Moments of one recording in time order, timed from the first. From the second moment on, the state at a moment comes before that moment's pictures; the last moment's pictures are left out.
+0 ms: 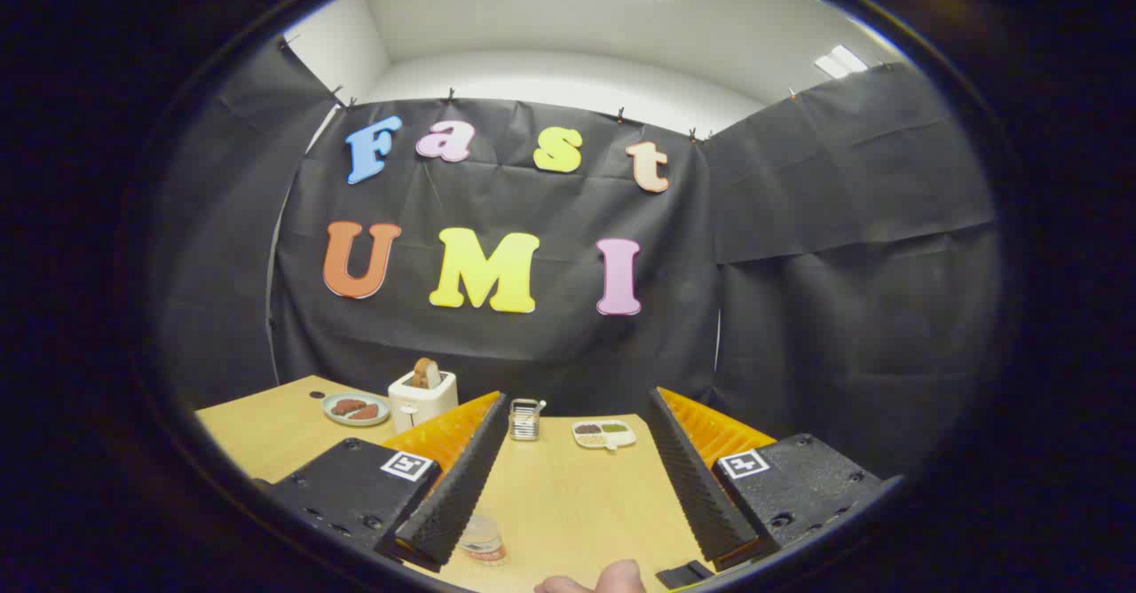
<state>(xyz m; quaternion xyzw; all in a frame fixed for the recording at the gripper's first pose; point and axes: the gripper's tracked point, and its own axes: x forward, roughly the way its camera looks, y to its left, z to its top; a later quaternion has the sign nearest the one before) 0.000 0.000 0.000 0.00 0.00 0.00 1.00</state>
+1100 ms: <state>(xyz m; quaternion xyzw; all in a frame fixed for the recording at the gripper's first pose) 0.047 -0.040 -0.007 0.01 0.00 0.07 1.00</state>
